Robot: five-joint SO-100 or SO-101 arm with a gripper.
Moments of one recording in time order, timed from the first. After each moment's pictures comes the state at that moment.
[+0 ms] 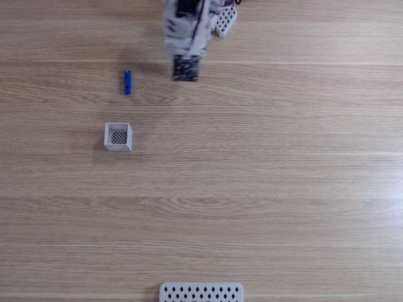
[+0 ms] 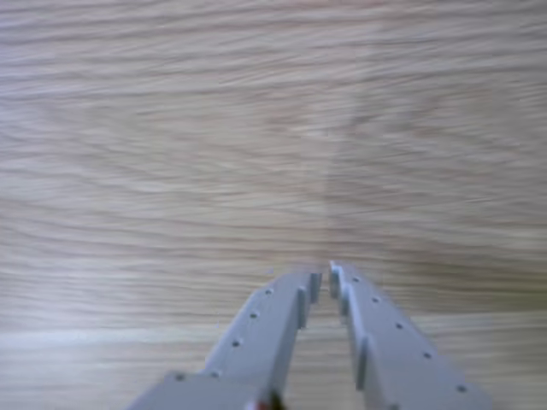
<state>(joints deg) 27.7 140.7 152.6 75.9 -115.3</state>
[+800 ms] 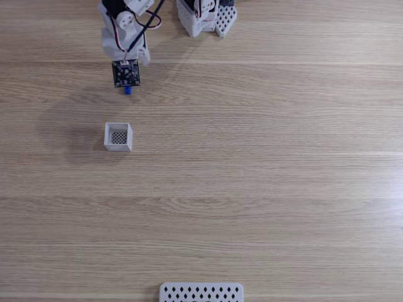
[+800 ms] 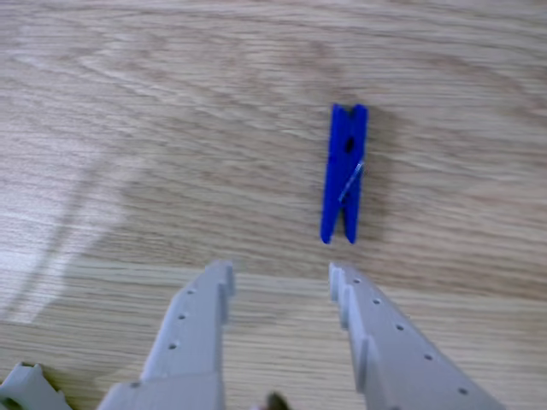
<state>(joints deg) 54.1 103.1 123.8 74.8 -149.3</state>
